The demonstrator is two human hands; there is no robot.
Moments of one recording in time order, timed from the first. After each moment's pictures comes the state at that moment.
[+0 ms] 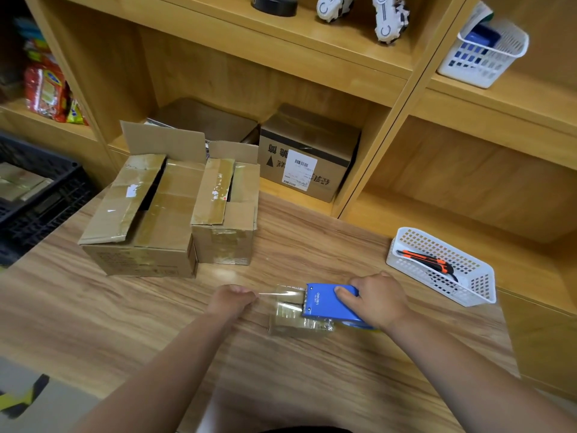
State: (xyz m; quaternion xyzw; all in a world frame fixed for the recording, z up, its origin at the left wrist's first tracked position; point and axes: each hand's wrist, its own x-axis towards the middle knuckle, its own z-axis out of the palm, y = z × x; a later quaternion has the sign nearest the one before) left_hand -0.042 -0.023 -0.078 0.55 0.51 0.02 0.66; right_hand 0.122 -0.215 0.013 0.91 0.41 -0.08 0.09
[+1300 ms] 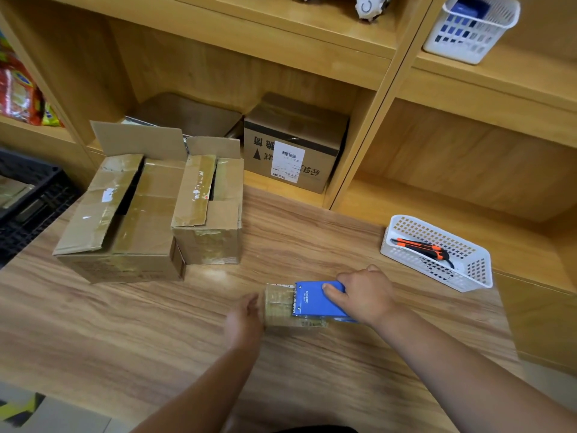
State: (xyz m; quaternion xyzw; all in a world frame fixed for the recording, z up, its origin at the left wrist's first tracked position) left_hand -0.023 -0.084 -0.112 0.64 0.52 0.11 0.55; right_hand 0.130 -0.212 0.000 0.90 0.42 -0.11 0.11
